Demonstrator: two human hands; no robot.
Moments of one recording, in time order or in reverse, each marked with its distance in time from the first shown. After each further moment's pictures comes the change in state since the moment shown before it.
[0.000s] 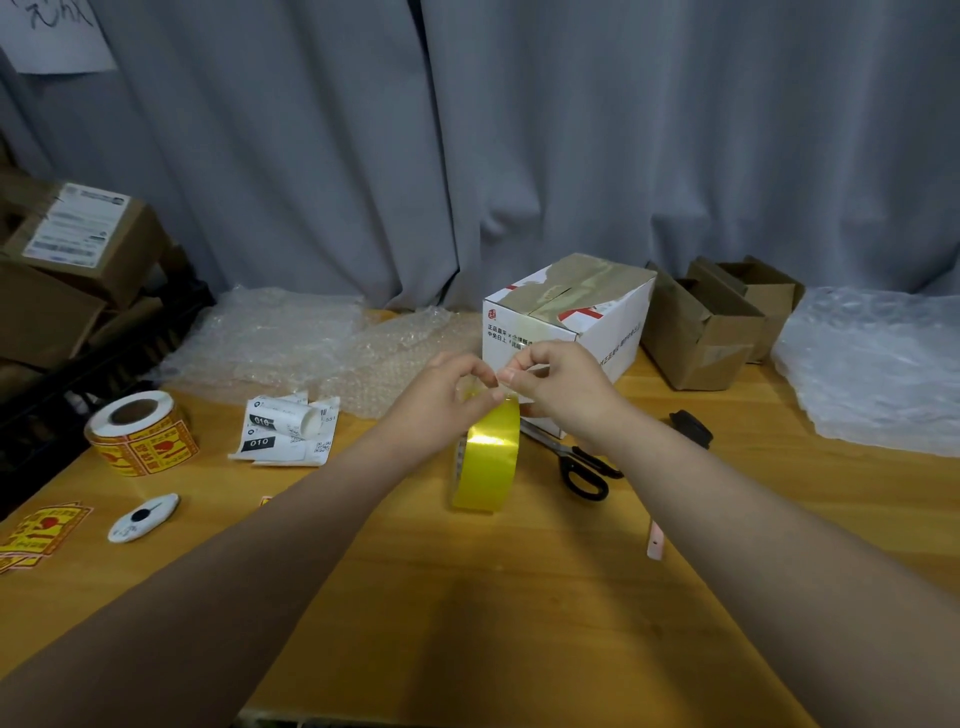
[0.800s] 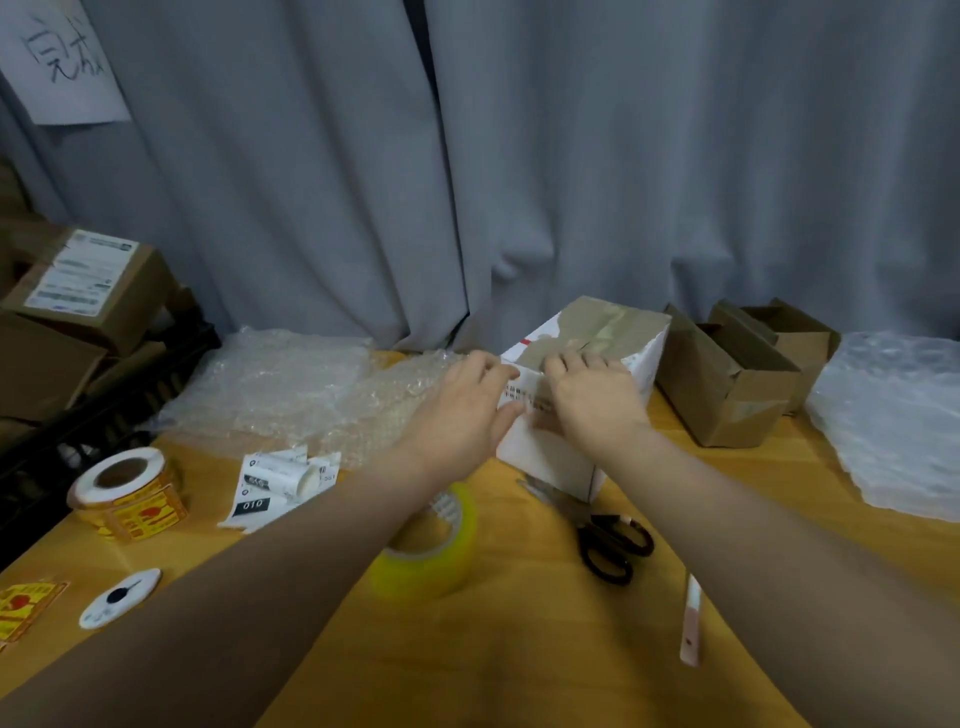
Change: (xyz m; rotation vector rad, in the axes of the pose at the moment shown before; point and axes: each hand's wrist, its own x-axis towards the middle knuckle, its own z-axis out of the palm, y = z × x) left_hand 0.058 0.000 -0.003 0.511 0.069 0.276; right_hand 0.082 0.025 -0.025 -1.412 0.133 -0.352
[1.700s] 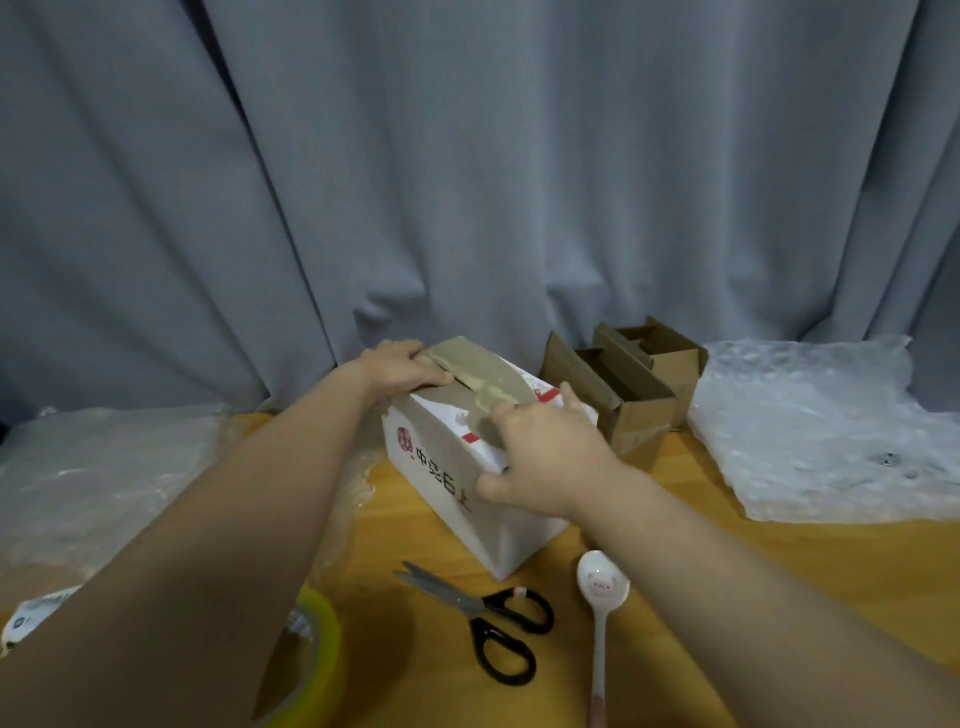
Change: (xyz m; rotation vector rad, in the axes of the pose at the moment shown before) left_hand 0.187 -0.023 0.045 -0.230 -0.418 -0.421; right_hand -0.024 0.066 -0.044 0.331 -0.251 0.112
